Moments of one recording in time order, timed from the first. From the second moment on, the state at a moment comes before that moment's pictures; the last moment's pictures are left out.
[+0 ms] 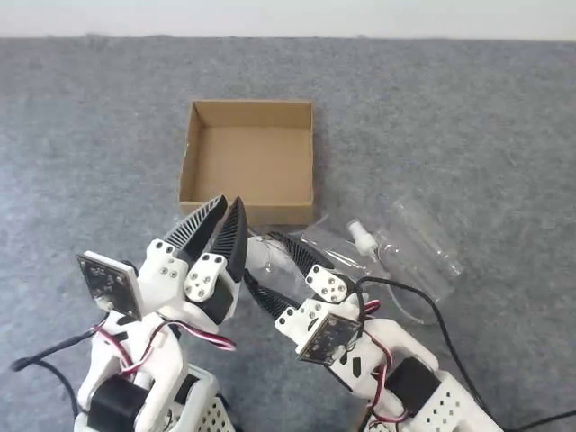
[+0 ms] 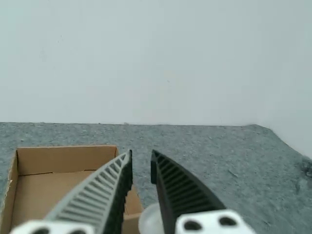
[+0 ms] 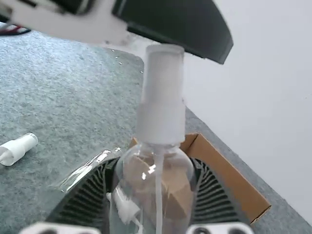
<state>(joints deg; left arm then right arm) 18.2 -103.3 69.7 53.8 19.4 -51.3 -103.0 95.2 22.3 24.0</state>
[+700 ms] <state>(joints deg) 21.5 -103.4 64.7 54.2 15.2 -51.2 -103.0 95.2 26.9 24.0</state>
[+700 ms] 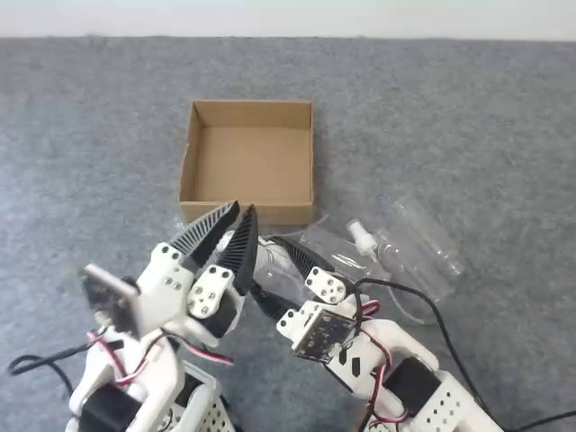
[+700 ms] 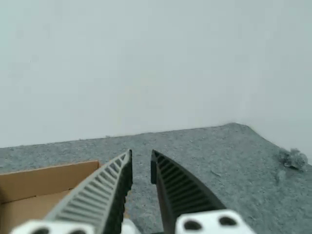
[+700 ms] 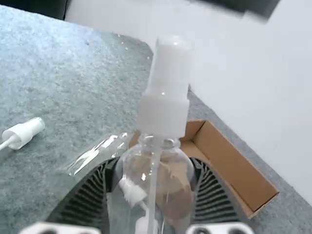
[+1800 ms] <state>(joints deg) -17.0 -103.4 78.7 54.2 15.0 -40.6 -103.0 95.2 29.0 13.1</state>
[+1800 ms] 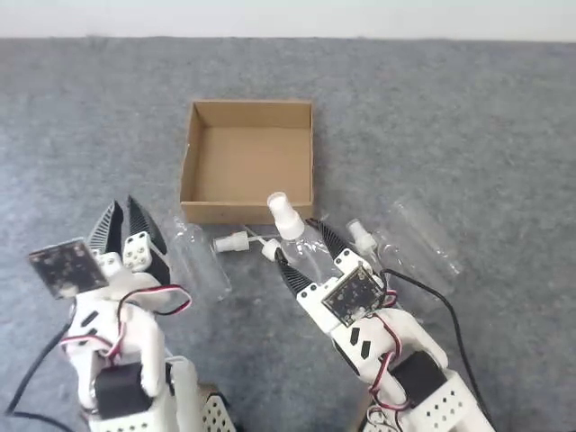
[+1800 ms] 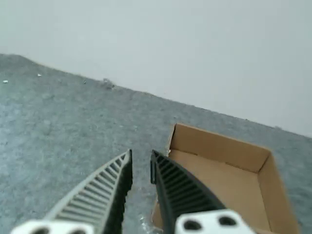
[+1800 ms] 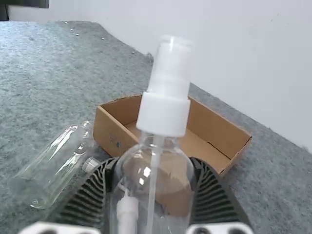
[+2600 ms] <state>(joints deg) 9.8 -103.4 82.4 57.4 -1.9 -59.9 -103.0 95.2 27.8 15.0</state>
